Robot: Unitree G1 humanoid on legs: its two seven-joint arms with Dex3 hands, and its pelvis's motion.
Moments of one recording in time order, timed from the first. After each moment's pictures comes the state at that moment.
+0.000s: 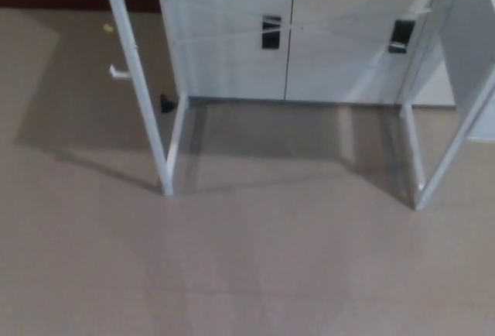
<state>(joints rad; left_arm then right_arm) 0.17 0.42 0.11 1.14 0.01 -0.32 -0.18 0.41 -0.27 -0.15 0.61 0.04 -0.18 0.13</state>
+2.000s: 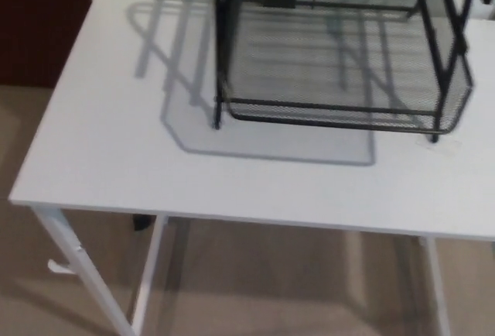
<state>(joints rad) 0.24 0.37 0.06 1.16 0.03 -0.47 -0.25 0.38 -0.30 -0.08 0.71 -0.01 -0.21 0.13</state>
